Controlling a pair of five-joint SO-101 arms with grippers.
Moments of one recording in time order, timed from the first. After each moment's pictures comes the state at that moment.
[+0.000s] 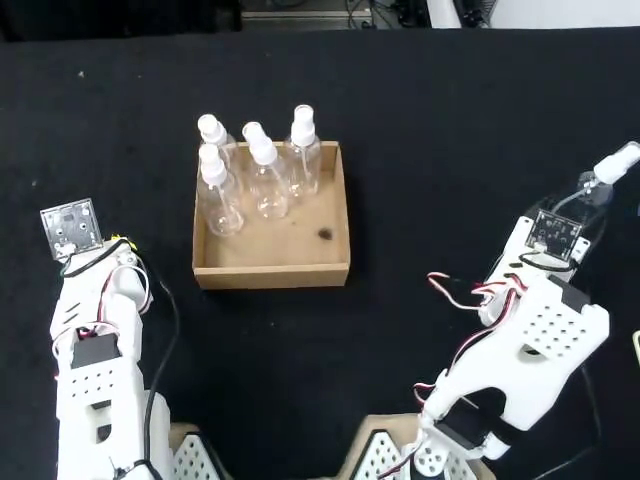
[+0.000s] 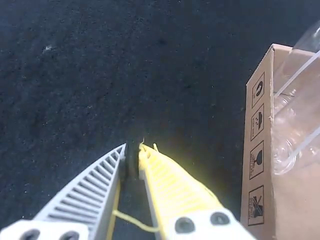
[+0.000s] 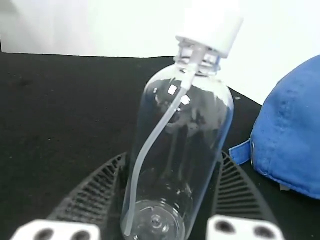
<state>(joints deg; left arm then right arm) -20.9 -64.1 86.5 16.1 0.0 36.6 37.9 50.2 -73.2 14.5</state>
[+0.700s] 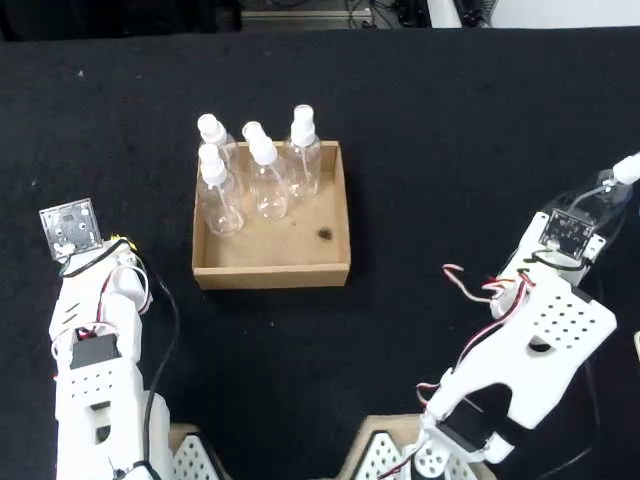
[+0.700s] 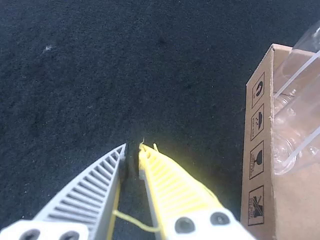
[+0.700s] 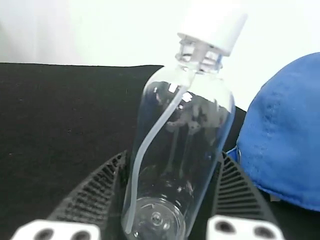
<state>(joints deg) -20.9 -64.1 86.5 16.1 0.0 39.1 46.6 38.5 -73.3 14.5</state>
